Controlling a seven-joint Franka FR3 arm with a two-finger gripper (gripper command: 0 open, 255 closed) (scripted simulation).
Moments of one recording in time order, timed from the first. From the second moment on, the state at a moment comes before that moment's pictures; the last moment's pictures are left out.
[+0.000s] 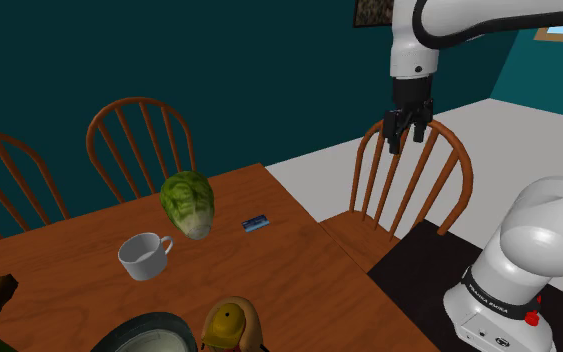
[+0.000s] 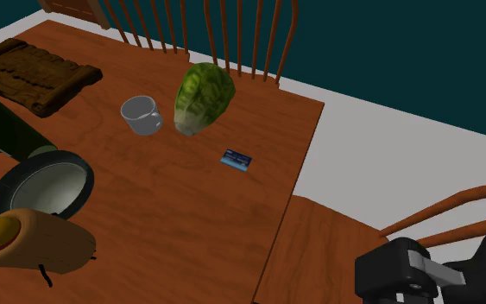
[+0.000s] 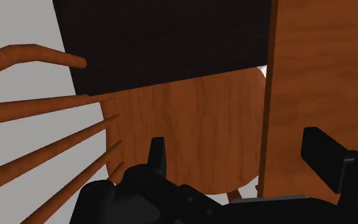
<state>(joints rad) 0.01 -0.74 0.04 -2.42 0.02 1.50 0.15</state>
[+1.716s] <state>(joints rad) 0.35 -0.09 -0.21 -2.46 0.41 2.48 -0.94</state>
